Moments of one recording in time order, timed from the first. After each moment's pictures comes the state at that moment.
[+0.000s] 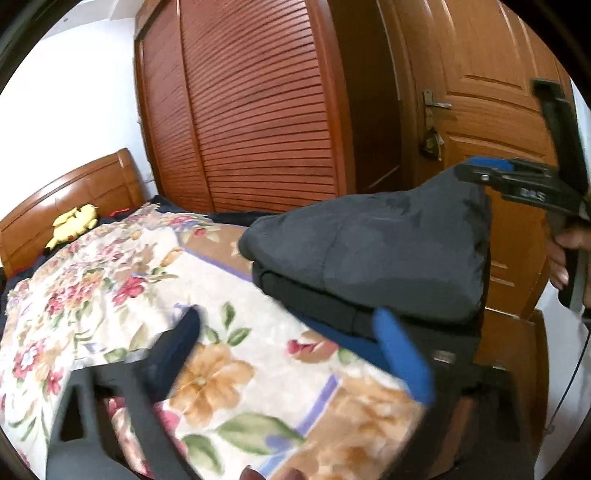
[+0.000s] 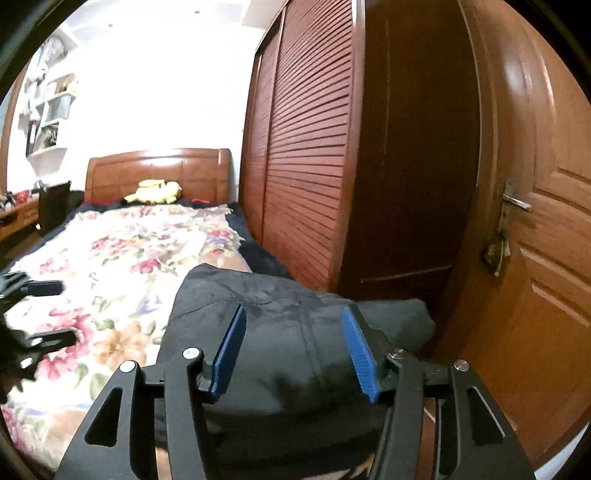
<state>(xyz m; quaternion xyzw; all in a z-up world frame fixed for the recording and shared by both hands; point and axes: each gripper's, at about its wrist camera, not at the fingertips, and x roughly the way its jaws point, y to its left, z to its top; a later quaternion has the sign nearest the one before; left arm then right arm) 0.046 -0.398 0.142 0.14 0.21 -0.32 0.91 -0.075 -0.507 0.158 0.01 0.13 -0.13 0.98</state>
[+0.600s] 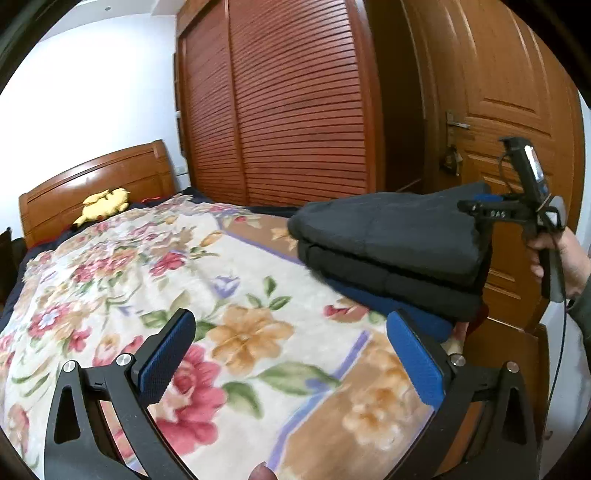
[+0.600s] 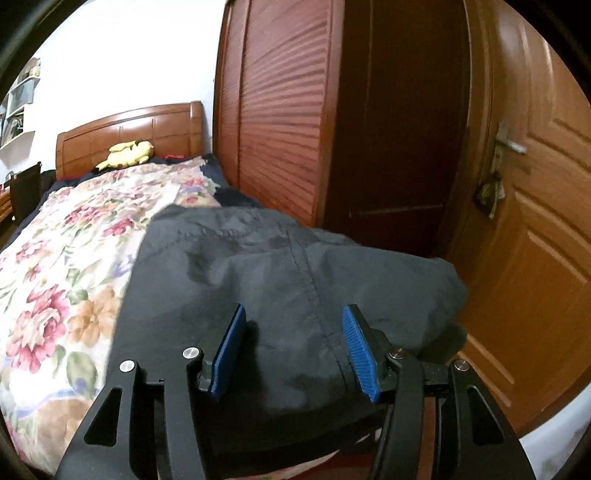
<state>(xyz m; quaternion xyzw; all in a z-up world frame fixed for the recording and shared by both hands) 0.010 -0.296 0.130 0.10 0.20 -0.29 0.93 -0.072 -0.534 0.148 0.03 0.20 -0.18 0.96</state>
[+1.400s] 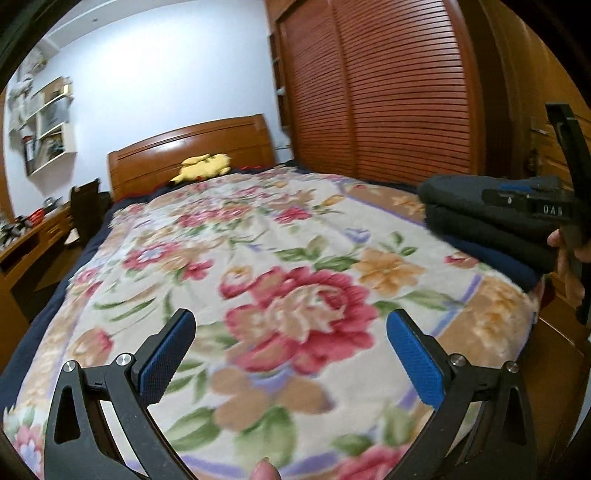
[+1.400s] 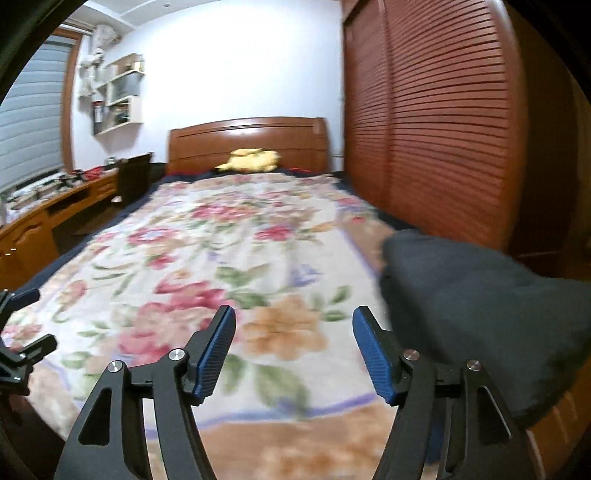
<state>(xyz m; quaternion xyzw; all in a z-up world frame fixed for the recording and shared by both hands) -0.020 -0.109 0.091 0.08 0.23 -0.11 0.96 -0.097 -0.337 0.121 0.01 0.17 0.05 0.98</state>
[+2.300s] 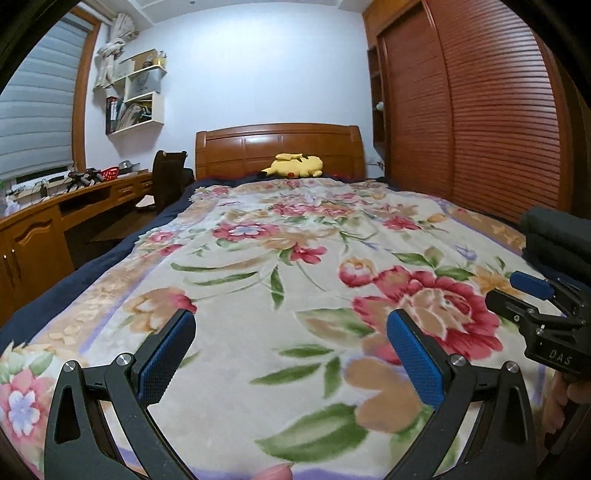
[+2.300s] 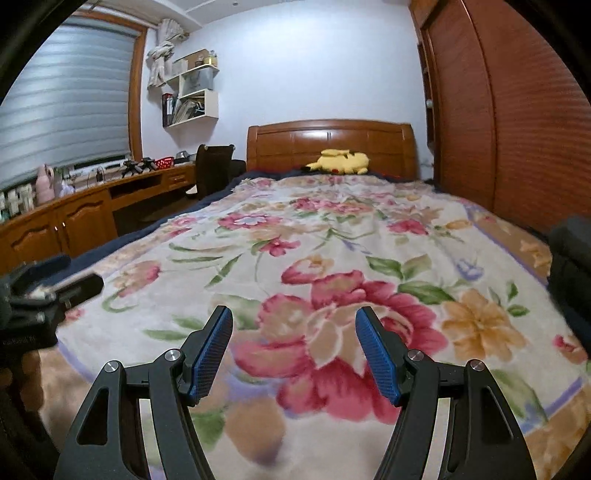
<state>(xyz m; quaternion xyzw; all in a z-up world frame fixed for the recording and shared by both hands) 0.009 0.027 0.025 0.00 0.19 0.03 0.98 -0.001 -0.208 0.027 -0.01 0.13 0.15 0.98</state>
